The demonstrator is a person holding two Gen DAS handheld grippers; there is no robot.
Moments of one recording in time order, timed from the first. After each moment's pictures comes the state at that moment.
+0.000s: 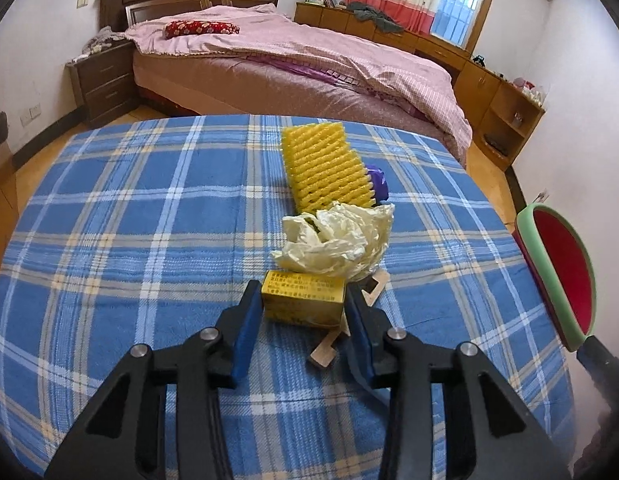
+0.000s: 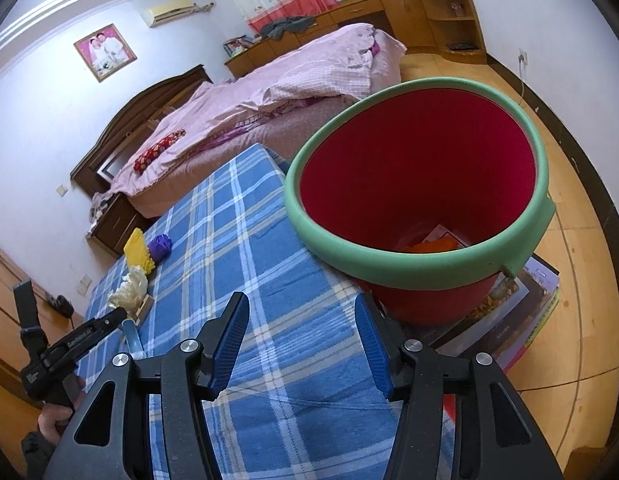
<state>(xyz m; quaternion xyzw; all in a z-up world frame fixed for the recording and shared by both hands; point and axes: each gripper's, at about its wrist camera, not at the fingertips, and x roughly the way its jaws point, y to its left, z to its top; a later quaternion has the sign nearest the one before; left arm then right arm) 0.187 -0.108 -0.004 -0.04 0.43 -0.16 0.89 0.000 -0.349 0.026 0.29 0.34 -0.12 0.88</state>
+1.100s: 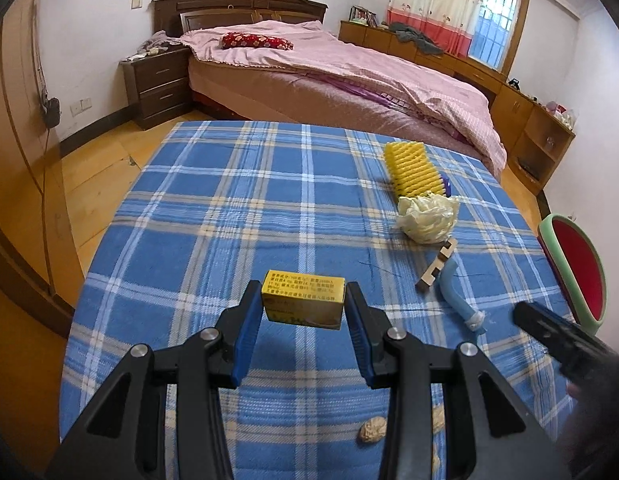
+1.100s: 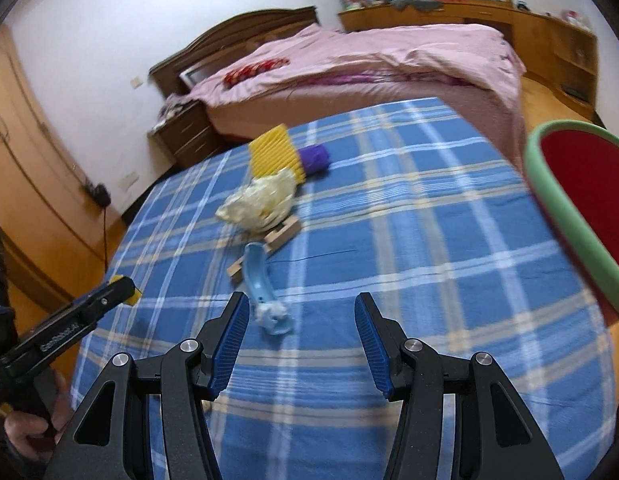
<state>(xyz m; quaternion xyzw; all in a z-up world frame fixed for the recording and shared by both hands) 0.126 -0.015 0.018 -0.05 0.41 -0.09 0.91 0.089 -0.194 0.021 0.16 0.41 0.04 0.90</state>
